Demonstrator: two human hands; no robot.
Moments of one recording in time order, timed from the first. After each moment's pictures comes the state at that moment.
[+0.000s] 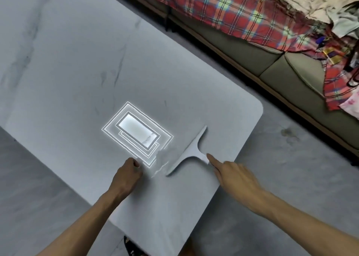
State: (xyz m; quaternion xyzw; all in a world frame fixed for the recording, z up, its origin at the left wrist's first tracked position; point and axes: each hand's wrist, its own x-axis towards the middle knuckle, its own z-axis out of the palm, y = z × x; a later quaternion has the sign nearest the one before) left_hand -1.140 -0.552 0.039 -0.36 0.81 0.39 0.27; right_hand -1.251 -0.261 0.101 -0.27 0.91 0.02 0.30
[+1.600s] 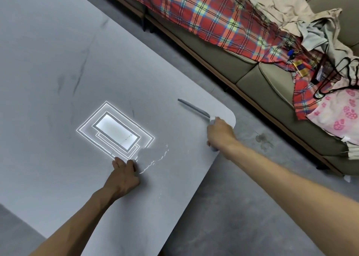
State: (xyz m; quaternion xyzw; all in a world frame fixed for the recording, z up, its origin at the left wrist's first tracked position) left_hand -1.229 -0.491 -0.012 -0.22 0.84 0.28 0.40; right_hand -1.419 -0.288 0.142 0.15 0.89 -0.24 0.35
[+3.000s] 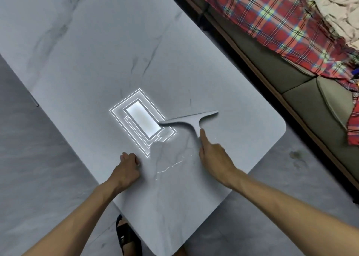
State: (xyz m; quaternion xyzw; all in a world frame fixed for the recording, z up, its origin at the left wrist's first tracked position) left_hand -1.108 -0.590 0.017 -0.36 0.79 0.38 0.31; right_hand -1.283 -0.386 0.094 -0.21 0.90 -0.09 0.38
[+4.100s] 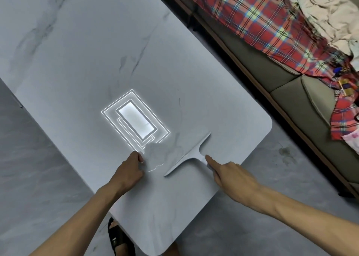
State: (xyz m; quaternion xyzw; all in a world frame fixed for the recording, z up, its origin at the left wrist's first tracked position) left_hand -1.118 -0.558 0.029 -0.35 0.78 0.44 0.28; right_hand -1.277 -0.300 0.128 -0.33 0.85 0.05 0.41
